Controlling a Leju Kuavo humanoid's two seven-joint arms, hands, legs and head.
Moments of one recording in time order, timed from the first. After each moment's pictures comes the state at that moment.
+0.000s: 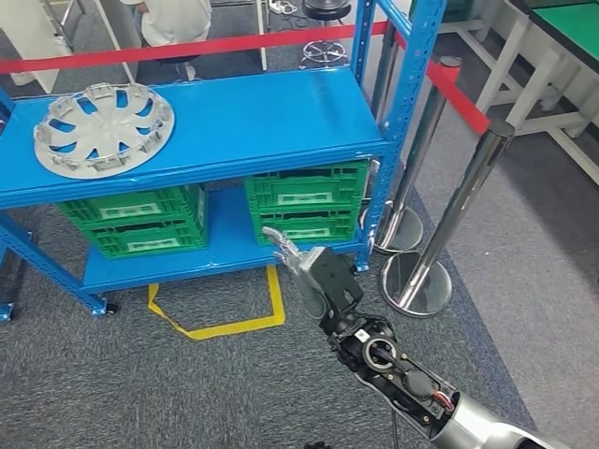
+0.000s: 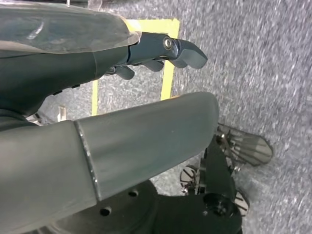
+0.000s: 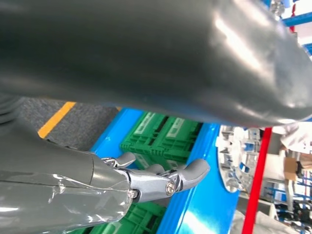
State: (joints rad) left arm -0.08 0.08 -0.69 -0.21 0.76 0.24 0.13; right arm -0.29 -0.06 0.60 -1.50 -0.05 -0.20 -0.19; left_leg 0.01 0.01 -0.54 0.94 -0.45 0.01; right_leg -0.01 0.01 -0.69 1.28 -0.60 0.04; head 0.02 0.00
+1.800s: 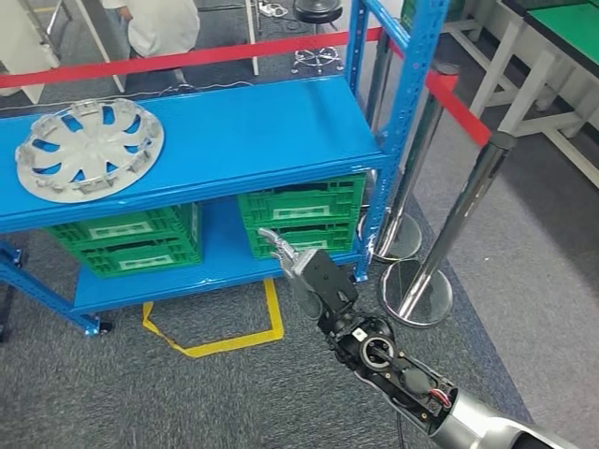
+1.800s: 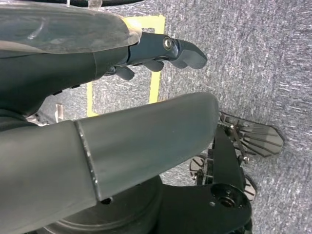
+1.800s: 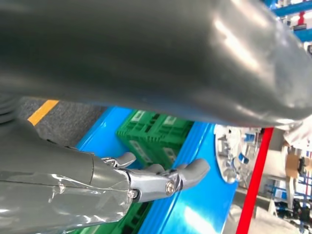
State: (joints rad) left arm -0.08 0.08 -0.69 -0.21 0.76 0.24 0.13; right arm -0.29 -0.07 0.61 -1.50 -0.01 -0.20 -0.18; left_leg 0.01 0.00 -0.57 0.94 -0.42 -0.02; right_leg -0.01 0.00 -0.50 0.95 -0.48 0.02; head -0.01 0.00
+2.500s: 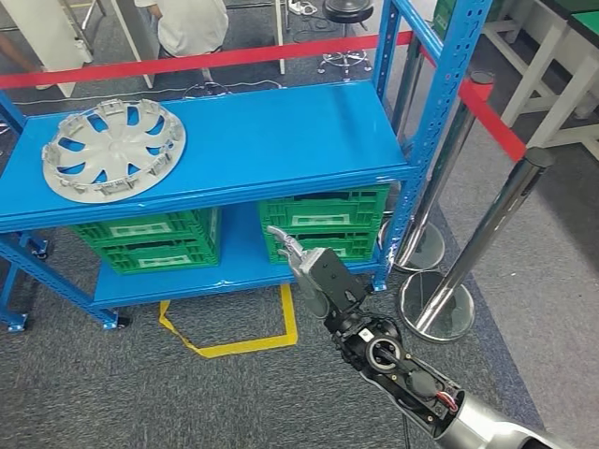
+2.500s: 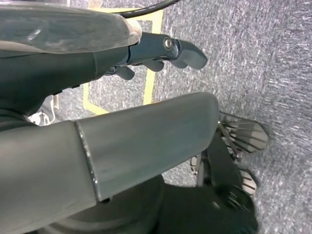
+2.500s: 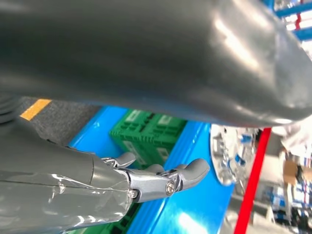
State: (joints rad) left arm -0.08 0.08 -0.69 -0.21 0.76 0.24 0.13; right arm -0.28 -0.08 0.61 -1.51 -0.01 -0.21 -0.17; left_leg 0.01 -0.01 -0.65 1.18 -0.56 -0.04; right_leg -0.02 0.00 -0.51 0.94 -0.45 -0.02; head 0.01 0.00
